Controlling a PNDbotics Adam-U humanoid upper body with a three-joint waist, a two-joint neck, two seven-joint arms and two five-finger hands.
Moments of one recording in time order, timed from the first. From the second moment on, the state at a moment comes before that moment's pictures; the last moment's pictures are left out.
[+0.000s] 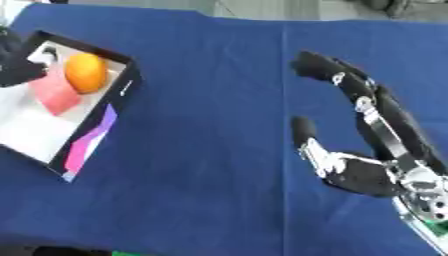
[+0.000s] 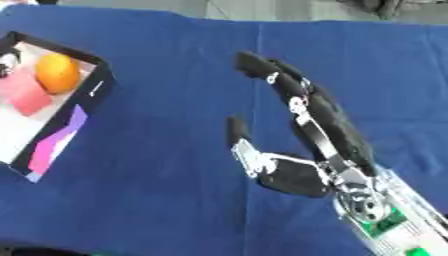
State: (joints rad) left arm -0.46 0.94 -0.08 -1.73 -0.15 0.65 0.24; right arm -0.60 -0.52 0.54 -1.98 0.33 -0.03 -0.21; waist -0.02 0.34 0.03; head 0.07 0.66
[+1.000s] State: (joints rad) left arm -0.38 0.79 -0.06 -1.98 0.19 0.39 0.54; right arm -0.23 -0.94 0.01 -1.98 0.33 0.20 0.25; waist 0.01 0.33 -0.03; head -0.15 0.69
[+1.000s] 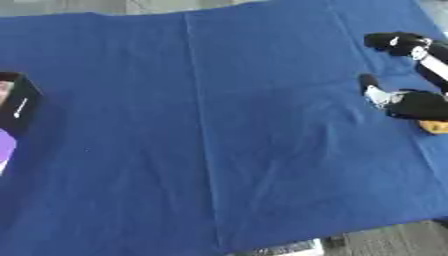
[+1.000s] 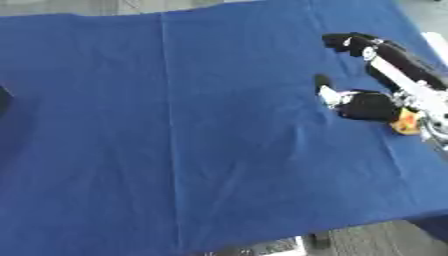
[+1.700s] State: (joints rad) left arm -0.31 0.65 -0.02 -1.98 0.20 0.31 0.61; right arm -0.07 -1.00 -0.12 -1.94 0.50 0.32 0.36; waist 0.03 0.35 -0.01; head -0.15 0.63
